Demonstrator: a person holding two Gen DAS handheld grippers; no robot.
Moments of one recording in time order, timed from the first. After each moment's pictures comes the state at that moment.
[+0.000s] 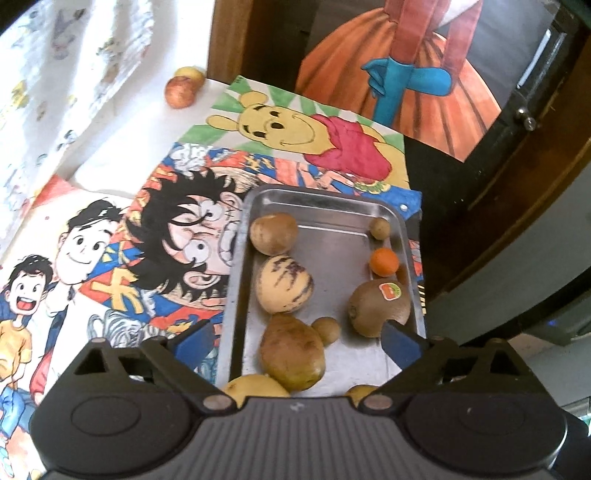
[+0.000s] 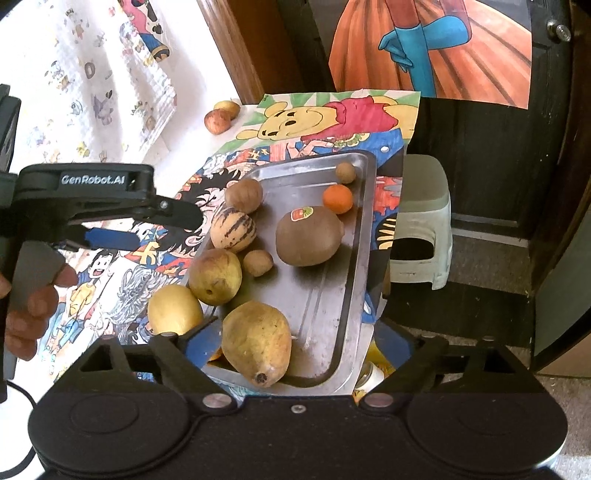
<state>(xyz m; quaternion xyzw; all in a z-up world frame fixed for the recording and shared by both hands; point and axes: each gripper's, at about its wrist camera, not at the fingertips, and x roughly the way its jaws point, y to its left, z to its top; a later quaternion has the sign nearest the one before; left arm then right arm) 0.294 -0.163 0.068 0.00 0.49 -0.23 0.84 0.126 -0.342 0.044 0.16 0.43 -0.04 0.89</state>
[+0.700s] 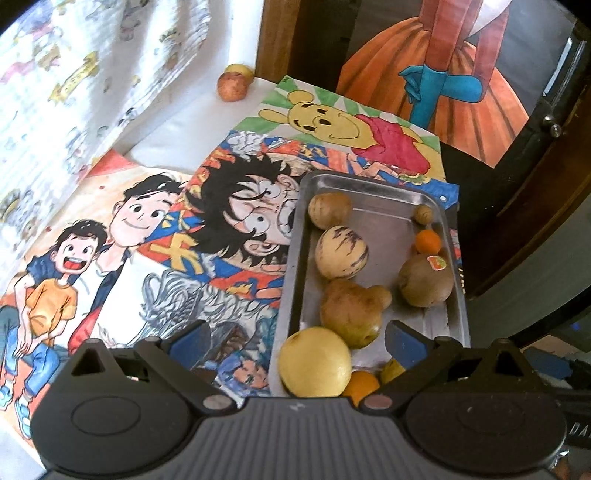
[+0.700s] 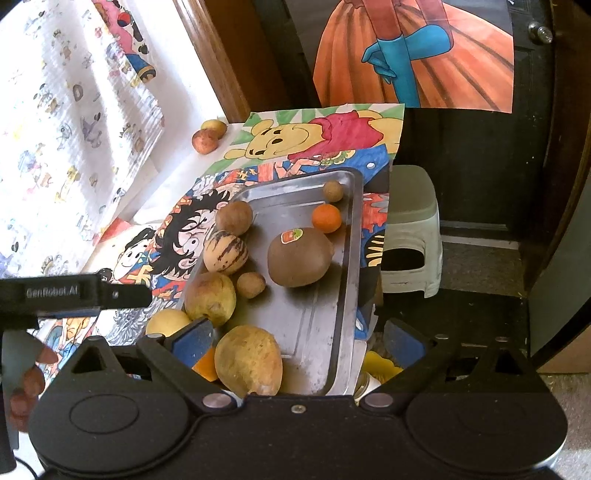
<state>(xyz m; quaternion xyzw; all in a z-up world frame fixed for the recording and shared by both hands) 0.263 -0.120 0.058 0.00 0.48 -0.18 0.86 0.127 -0.345 0.052 0.17 0.41 -0.07 0.90</state>
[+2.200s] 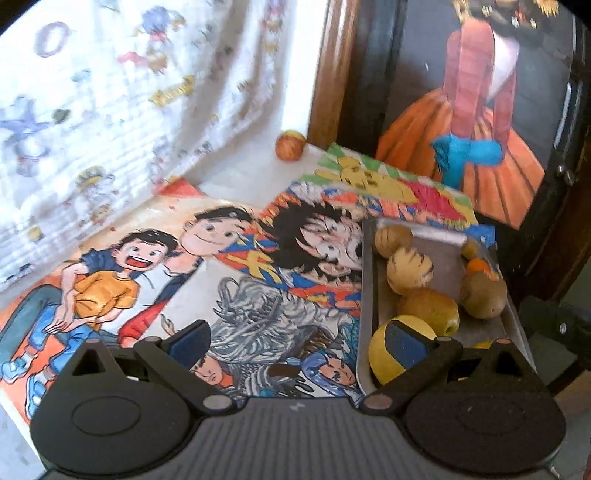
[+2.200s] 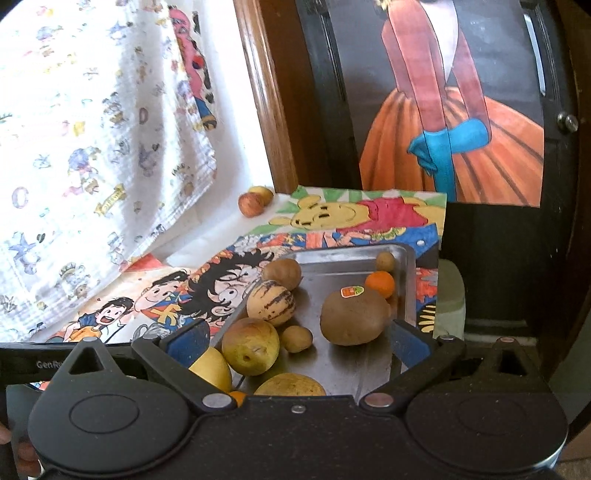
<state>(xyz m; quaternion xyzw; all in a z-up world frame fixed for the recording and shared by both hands) 0.211 -0.052 0.013 -0.03 0.32 -0.13 0.94 0.114 -0.294 0.027 0.10 0.24 -0.04 0.96</state>
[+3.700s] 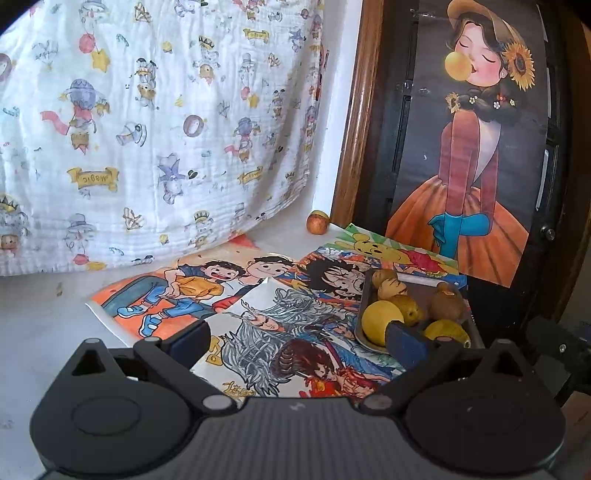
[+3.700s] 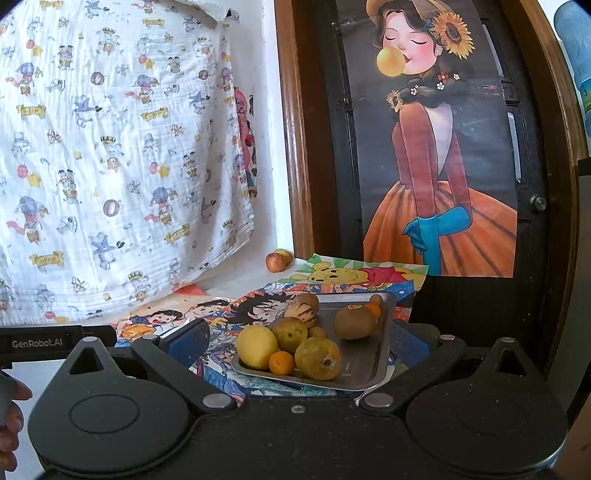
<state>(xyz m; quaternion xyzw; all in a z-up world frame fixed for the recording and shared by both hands) 0.026 0.013 0.036 -0.06 0.19 -0.09 0.98 -0.066 -0.232 0.046 0.03 0.12 -0.04 0.99</state>
